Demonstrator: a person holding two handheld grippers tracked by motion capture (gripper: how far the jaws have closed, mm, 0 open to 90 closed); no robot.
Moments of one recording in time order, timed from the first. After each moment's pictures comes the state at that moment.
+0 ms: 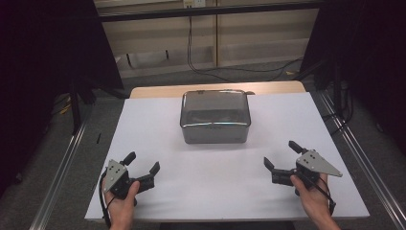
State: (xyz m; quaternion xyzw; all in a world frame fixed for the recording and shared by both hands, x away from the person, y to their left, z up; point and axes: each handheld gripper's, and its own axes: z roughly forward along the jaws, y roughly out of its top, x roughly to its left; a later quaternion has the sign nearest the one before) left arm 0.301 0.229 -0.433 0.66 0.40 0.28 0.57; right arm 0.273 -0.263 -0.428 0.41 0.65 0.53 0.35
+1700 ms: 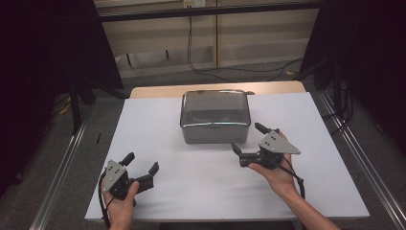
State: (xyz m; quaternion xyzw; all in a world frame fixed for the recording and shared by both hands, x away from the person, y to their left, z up) left arm 0.301 0.232 -0.434 0.66 0.41 0.29 0.56; right arm 0.329 -0.189 -0.408 0.32 0.68 0.55 0.36
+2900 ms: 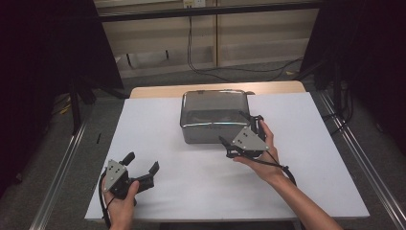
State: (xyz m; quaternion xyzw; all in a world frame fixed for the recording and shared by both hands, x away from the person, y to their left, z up) left arm 0.302 0.229 -0.433 0.66 0.41 0.29 0.56; right arm 0.360 -0.151 -0.400 0.19 0.74 0.44 0.48
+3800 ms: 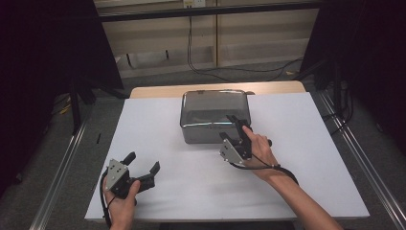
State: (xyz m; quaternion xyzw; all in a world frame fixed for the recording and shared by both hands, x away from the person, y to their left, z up) left arm 0.303 0.229 -0.434 0.66 0.41 0.29 0.56; right arm 0.363 -0.128 -0.414 0.02 0.76 0.25 0.59
